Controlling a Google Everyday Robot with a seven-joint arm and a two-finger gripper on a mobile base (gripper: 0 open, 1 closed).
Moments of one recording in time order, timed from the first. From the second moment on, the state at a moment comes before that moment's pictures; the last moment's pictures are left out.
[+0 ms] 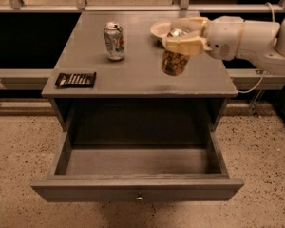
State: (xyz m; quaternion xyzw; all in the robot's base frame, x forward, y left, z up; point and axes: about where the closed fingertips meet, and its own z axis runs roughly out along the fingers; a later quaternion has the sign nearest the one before) arm 0.615 -0.089 0.990 -0.46 0.58 0.30 0.60
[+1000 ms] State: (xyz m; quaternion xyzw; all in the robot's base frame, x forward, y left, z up) arm 0.682 -0.075 0.929 -0.41 0.64 0.27 0.59
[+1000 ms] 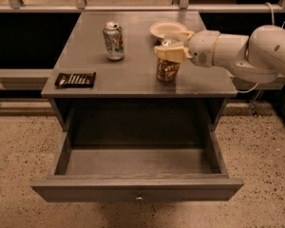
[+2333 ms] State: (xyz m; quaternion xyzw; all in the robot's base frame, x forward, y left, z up) arm 0.663 -0.100 0.940 -0.44 0.65 0.25 0.57
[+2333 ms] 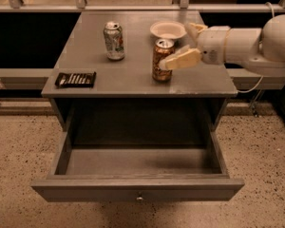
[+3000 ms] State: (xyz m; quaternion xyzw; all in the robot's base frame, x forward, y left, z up) arm 0.616 -0.179 0.963 -0.46 0.69 0.14 0.54
